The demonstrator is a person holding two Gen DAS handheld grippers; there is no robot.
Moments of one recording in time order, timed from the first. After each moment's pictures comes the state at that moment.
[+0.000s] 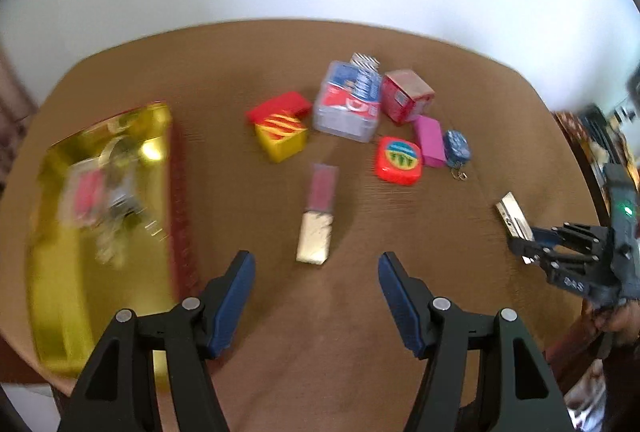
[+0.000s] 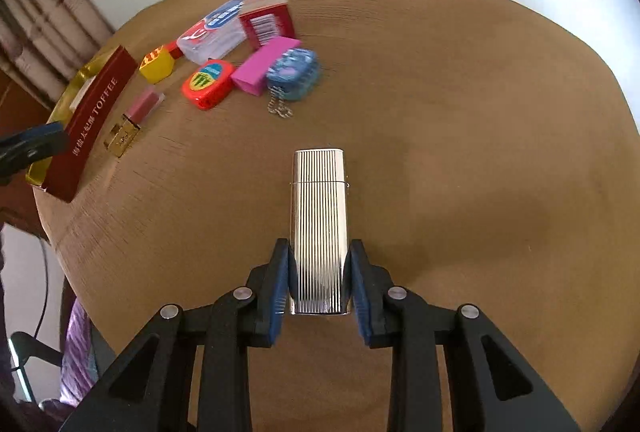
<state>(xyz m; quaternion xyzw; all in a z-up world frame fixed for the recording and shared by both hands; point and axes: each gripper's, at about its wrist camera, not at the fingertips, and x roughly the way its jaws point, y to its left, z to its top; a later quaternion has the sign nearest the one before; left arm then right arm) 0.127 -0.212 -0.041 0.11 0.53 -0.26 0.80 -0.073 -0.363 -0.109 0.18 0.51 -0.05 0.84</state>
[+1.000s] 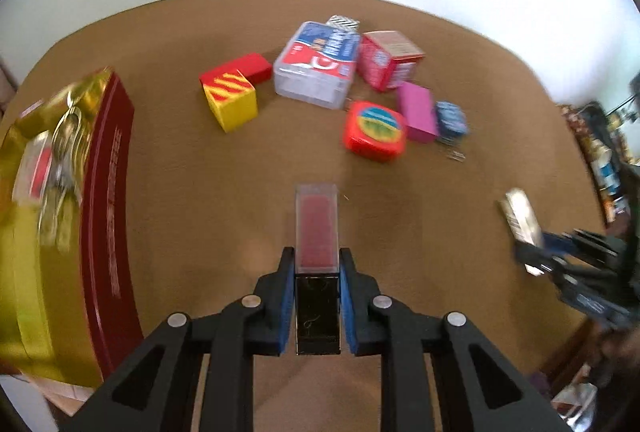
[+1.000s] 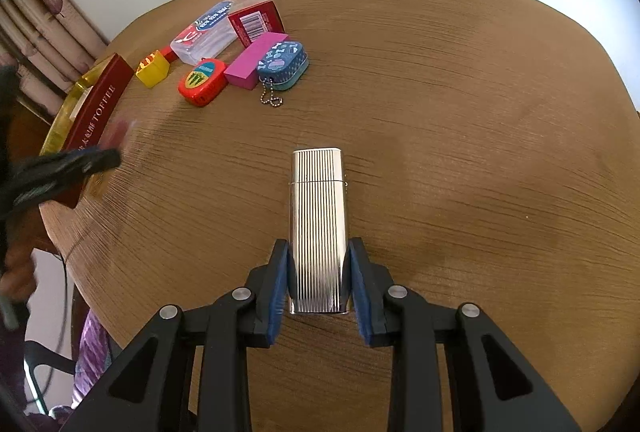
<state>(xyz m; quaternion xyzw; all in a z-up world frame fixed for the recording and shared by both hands) 0.089 -0.229 -0.075 0.08 0.55 -0.26 0.79 -0.076 -0.384 -0.099 0.18 0.52 -0.06 0.83</state>
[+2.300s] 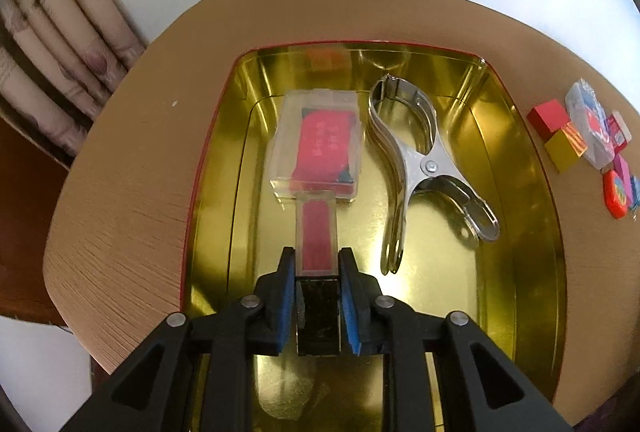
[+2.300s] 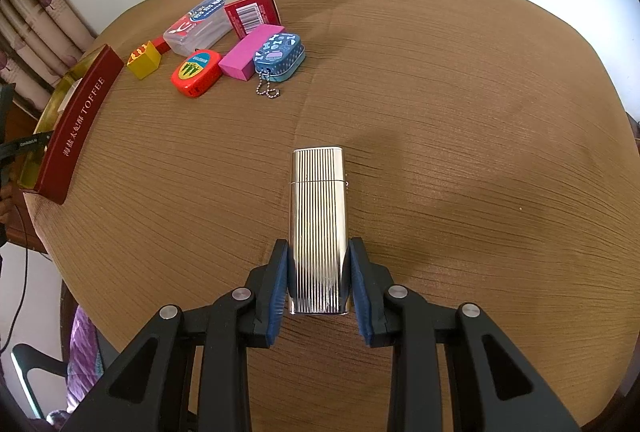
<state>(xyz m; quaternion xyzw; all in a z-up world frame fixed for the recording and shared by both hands) 0.207 -0.044 -0.094 0.12 0.55 -0.06 0.83 -0.070 -0.376 -0.100 0.18 0.53 -0.07 0.82</state>
